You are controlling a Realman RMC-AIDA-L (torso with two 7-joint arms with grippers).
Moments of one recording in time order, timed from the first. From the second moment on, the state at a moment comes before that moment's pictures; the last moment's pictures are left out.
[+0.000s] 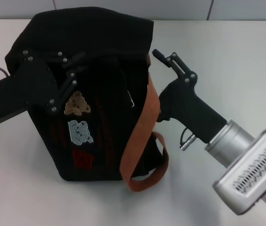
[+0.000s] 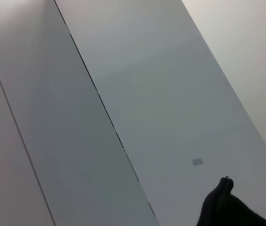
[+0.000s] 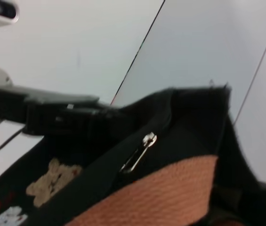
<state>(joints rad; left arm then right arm) -0.42 -2.07 0.64 0.48 1.61 1.84 -0.49 0.48 2.09 0.25 0.46 -2.27 -1.31 -0.39</state>
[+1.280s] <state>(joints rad) -0.44 -2.07 0.64 0.47 1.60 1.82 -0.47 0.52 2.09 0.22 0.45 -2.27 -1.30 -0.26</state>
